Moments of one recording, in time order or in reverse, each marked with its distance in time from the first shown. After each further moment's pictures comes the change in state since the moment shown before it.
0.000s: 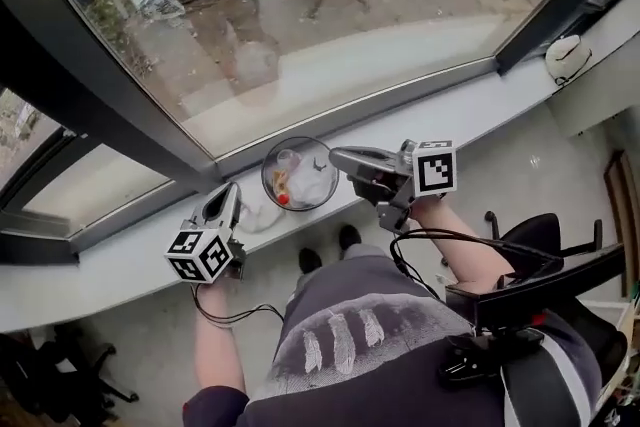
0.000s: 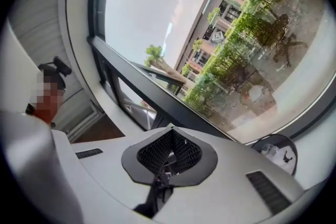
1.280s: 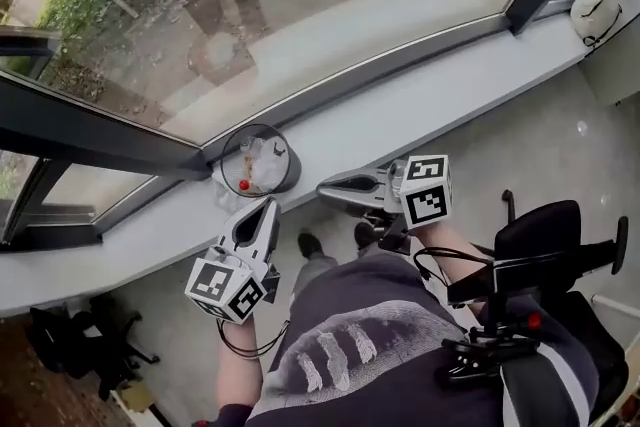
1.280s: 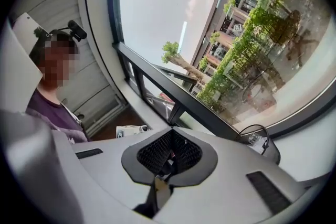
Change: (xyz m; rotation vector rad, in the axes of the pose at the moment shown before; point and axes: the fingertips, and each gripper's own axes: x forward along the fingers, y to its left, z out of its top) left arm 0.069 -0.285 -0.011 0.159 0.048 -0.063; right arm -0.178 -0.010 -0.023 -0.060 0.065 0.226
